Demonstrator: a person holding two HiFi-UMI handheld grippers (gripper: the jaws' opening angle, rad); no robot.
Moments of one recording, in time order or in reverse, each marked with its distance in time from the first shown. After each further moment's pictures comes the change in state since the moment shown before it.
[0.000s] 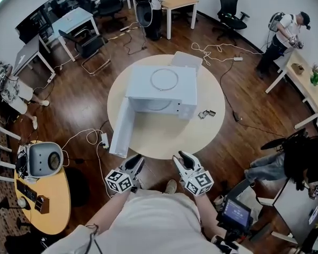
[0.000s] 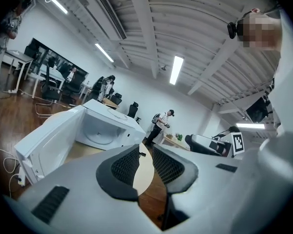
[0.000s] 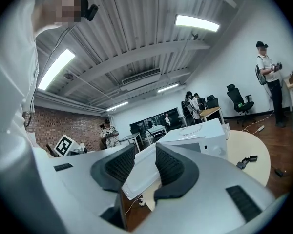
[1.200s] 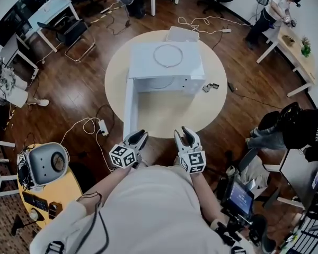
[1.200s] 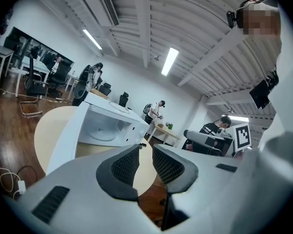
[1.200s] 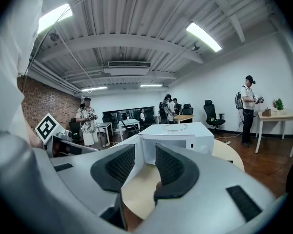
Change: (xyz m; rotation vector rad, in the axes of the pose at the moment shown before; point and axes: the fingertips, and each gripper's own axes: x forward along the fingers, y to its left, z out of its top) left arm -0.007 0.105 0.012 0.058 0.140 -0.154; right arm 0.091 0.033 -0.046 -0.180 0.079 -0.373
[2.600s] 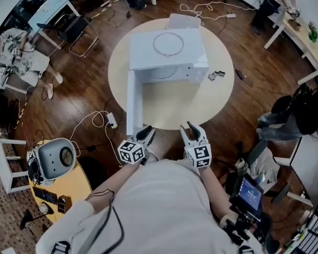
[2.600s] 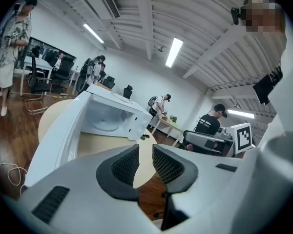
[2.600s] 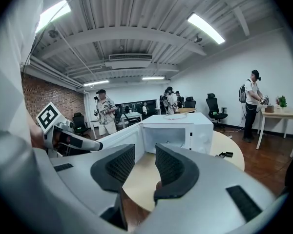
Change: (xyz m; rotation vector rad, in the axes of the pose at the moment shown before) left arm 0.011 -0.013 -0.030 -0.023 0.121 0.033; right arm -0.013 -0.010 -0.038 0.015 0.111 0.014
